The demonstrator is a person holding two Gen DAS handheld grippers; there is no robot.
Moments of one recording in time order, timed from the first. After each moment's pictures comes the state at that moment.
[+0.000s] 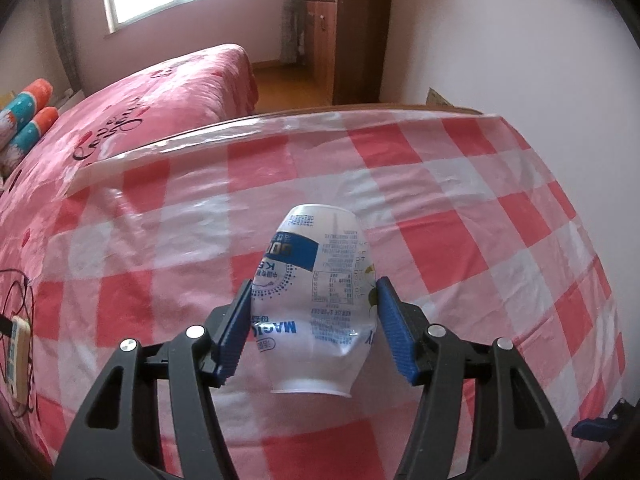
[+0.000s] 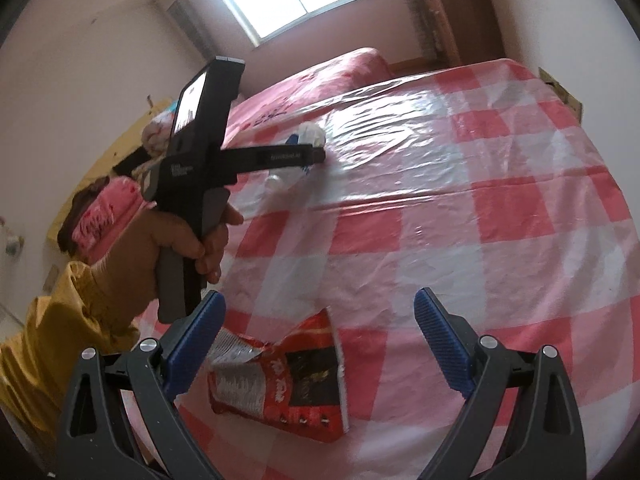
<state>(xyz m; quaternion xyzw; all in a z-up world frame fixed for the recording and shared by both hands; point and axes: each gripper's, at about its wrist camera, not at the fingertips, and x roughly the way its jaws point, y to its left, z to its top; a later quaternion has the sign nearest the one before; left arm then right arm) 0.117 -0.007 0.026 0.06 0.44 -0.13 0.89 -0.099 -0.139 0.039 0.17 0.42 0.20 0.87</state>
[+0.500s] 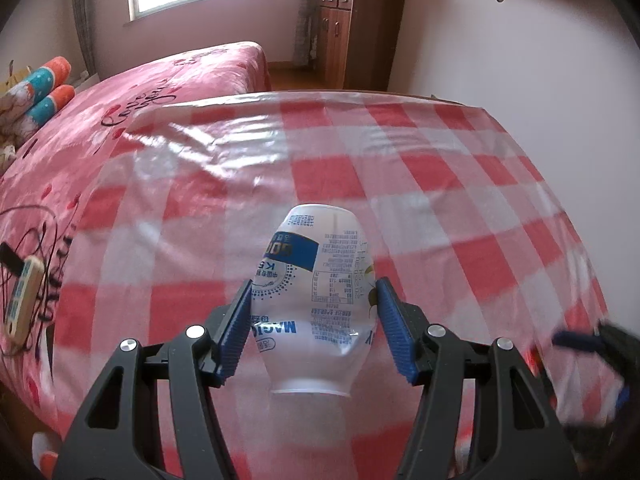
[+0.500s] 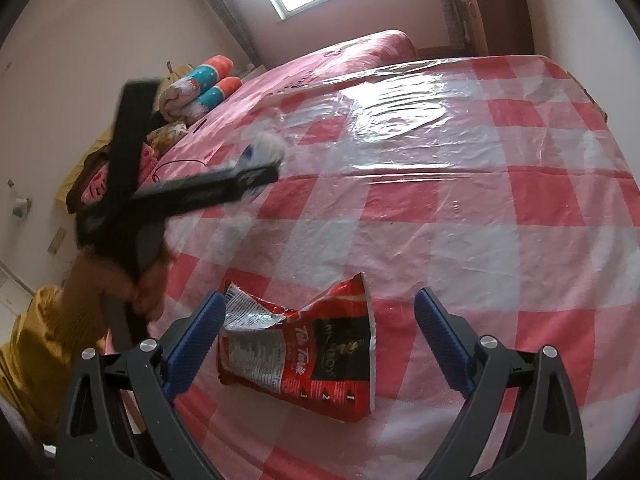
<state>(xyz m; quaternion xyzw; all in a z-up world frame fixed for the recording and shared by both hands) 0.015 0.052 0.035 0.03 0.44 -0.13 0.89 -0.100 -0.126 0.035 0.13 0.43 0.23 0.86</state>
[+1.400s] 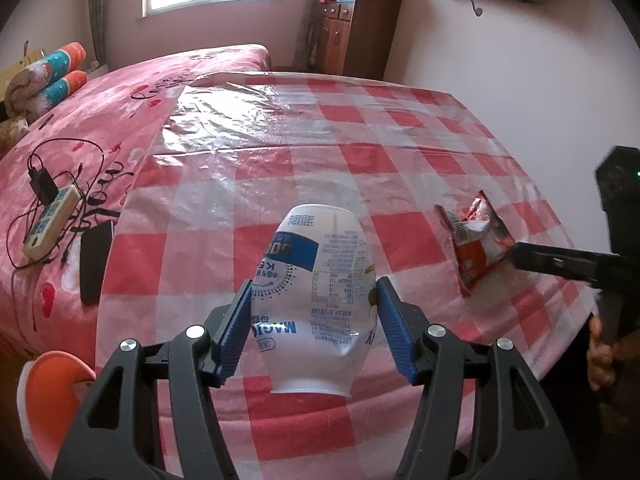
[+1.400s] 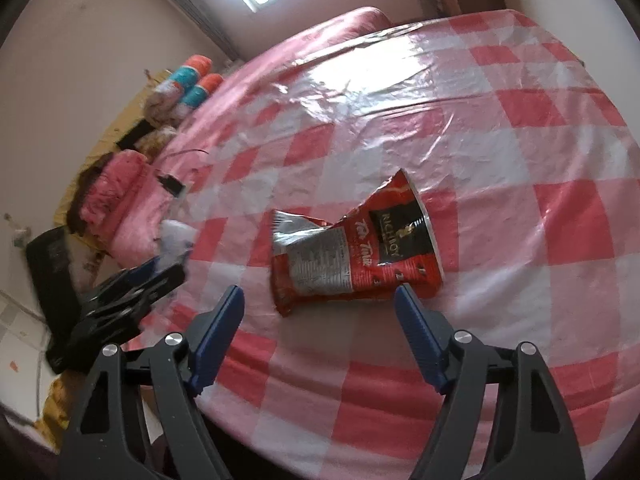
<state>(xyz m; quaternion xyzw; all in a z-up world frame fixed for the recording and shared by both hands) -0.134 0.134 0.036 0.00 0.42 -0.14 0.90 -0.151 -0.097 0.032 0.18 0.48 0.17 0.84</state>
